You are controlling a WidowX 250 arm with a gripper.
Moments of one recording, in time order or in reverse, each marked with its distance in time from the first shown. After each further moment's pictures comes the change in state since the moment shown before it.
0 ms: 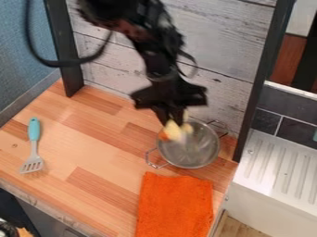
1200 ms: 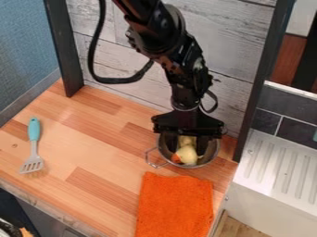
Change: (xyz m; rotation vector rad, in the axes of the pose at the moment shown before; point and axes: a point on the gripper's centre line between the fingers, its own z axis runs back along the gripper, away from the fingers) arm -0.021 -0.023 -0.067 0.103 0.097 -0.108
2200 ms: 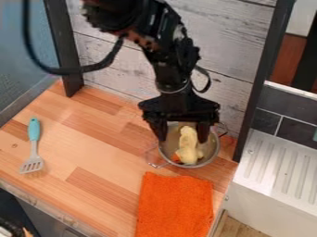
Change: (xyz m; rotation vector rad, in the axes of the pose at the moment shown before) arm -0.007 0.003 0.057 -0.077 -0.057 0.012
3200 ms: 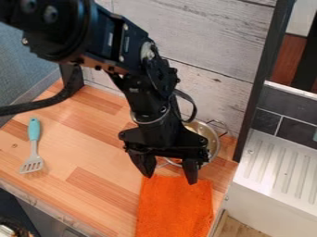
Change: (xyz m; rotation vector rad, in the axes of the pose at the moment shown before) arm -0.075 0.001 0.031 -0.092 0.103 -0.107
